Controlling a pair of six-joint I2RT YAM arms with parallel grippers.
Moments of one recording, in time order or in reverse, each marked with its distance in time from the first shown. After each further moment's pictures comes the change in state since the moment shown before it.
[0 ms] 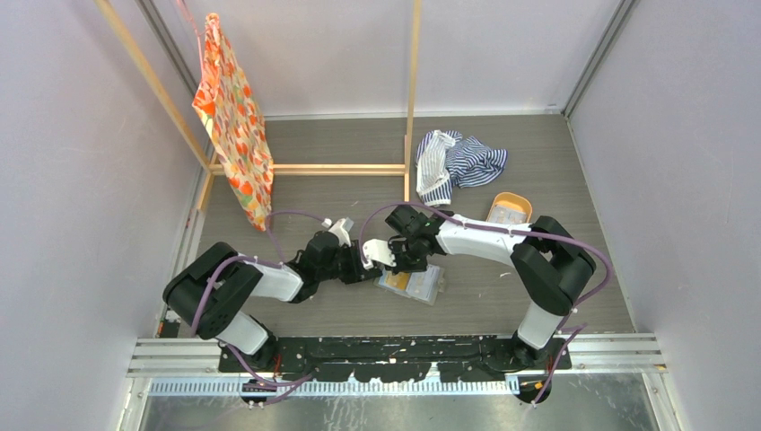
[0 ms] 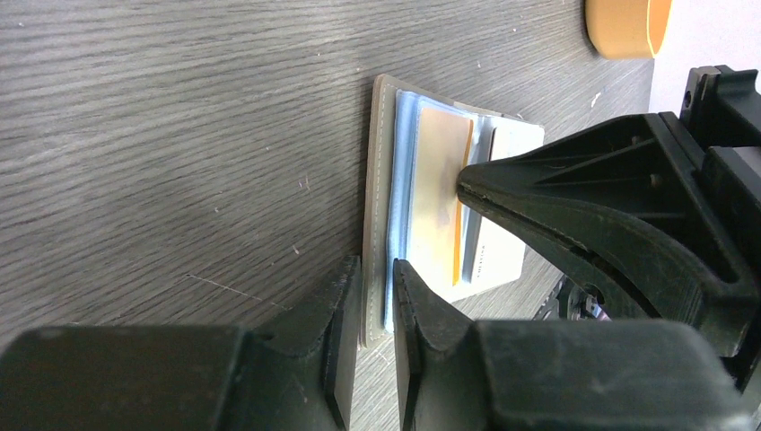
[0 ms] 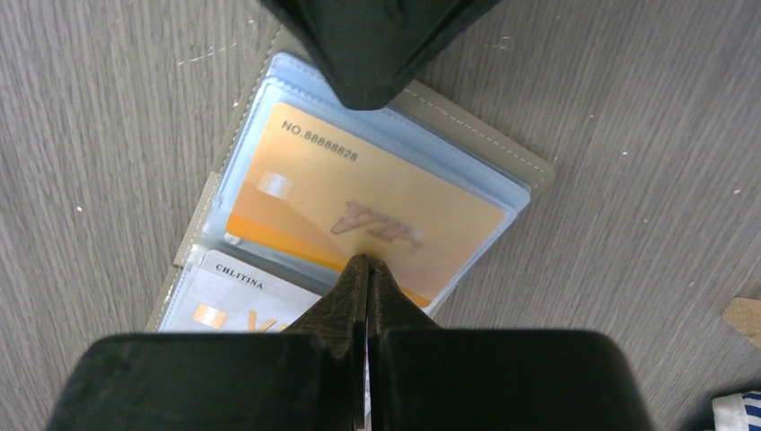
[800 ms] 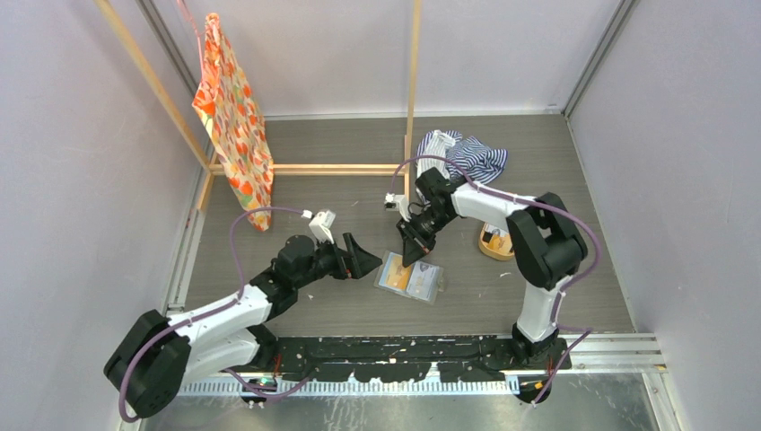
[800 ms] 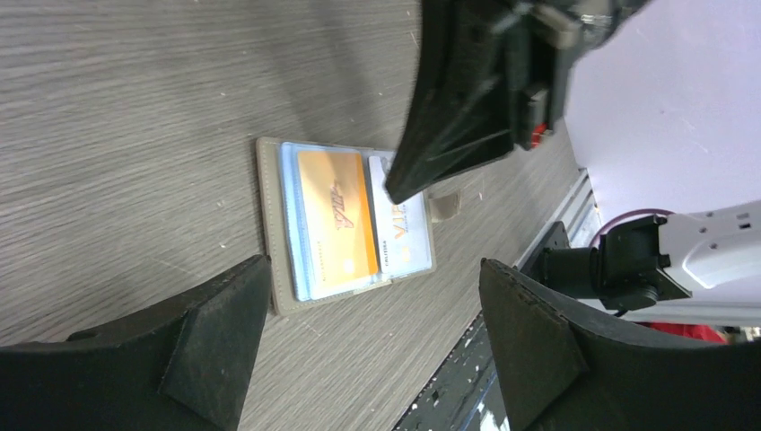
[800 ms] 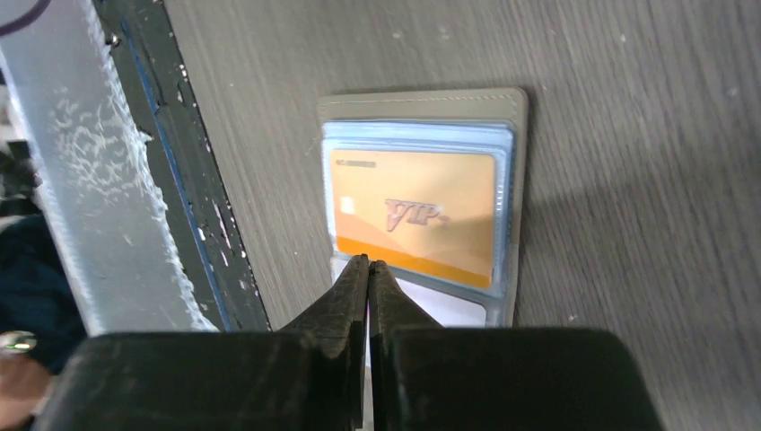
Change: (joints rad) left arm -0.002 -0.543 -0.057 -0.232 -0.088 0.104; right arm -0.311 0.099 0.151 -0.181 -0.566 0.436
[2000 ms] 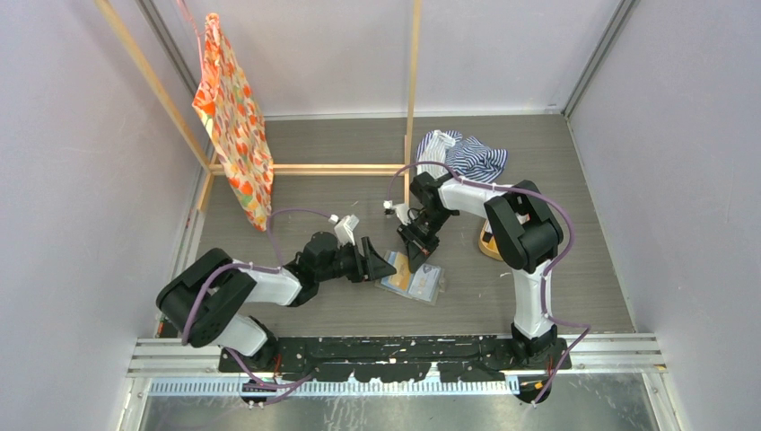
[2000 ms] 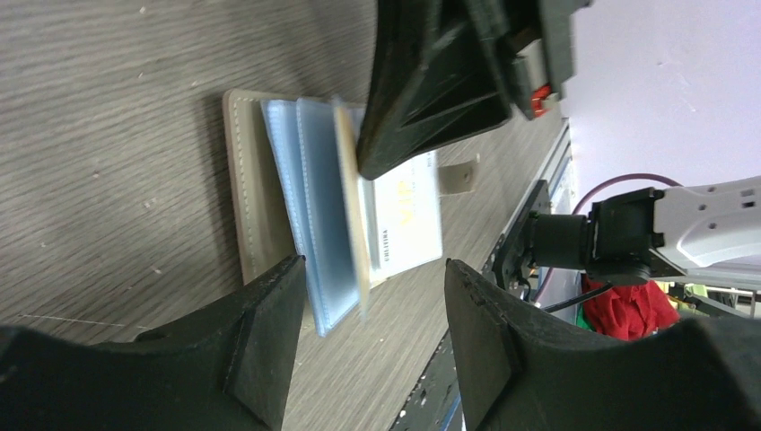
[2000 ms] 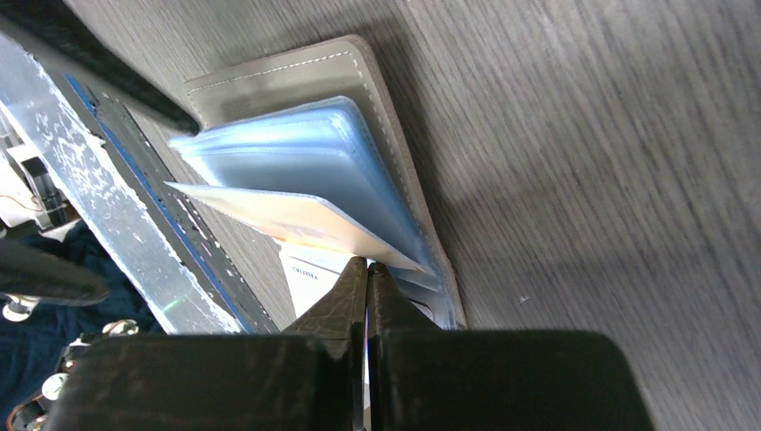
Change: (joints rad) left arm -0.035 0.486 0.044 0.362 0.164 -0.127; right arm 0.000 0.222 0.134 -0.166 0.147 0.103
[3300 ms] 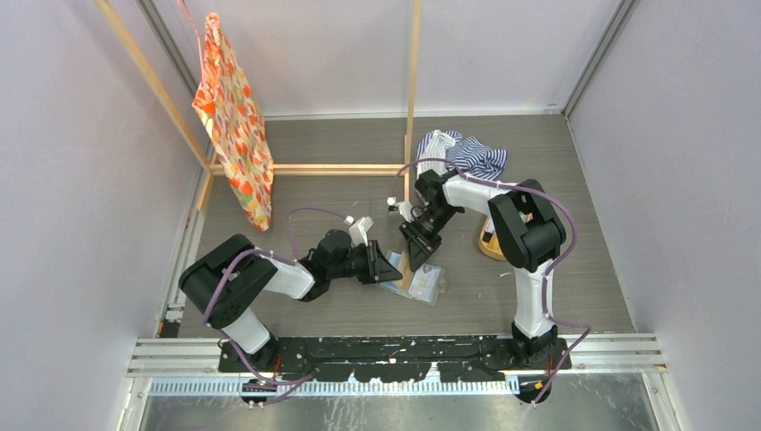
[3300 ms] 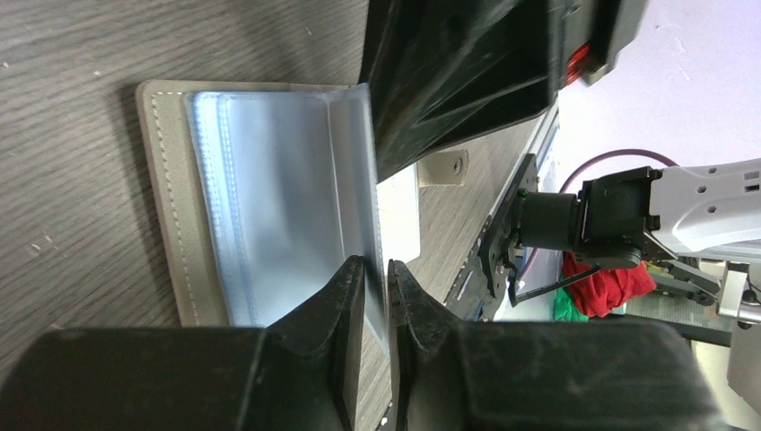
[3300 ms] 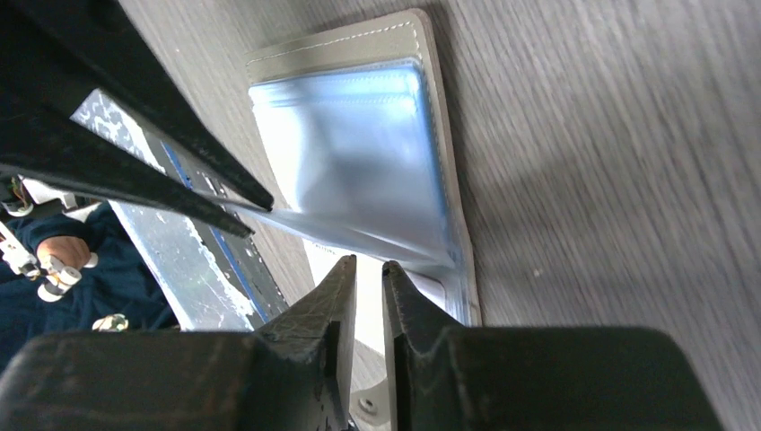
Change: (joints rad) left arm -0.049 0.149 0.080 0.037 0.064 -0.042; right arm -0.036 -0.006 0.011 -0.053 -0.082 -0.069
